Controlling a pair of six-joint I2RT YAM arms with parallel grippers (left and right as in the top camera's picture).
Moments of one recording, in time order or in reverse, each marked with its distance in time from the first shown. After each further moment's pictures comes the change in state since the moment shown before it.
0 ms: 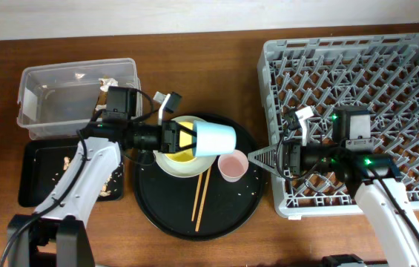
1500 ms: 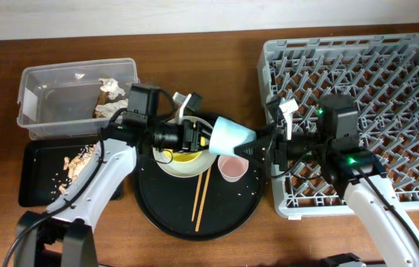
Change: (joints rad) left arm -0.124 0.002 0.004 0.128 -0.156 -0.211; right arm 0.122 0.026 0.000 0.328 0.002 -0.010
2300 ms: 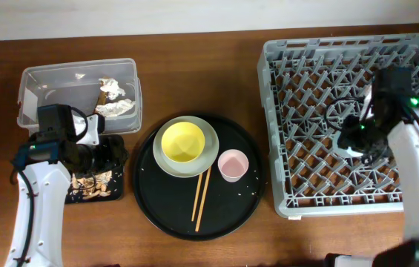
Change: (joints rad) left arm 0.462 -0.225 -0.001 -0.580 -0.804 0.318; right arm -0.346 0.300 0.517 -0.987 1.179 -0.021
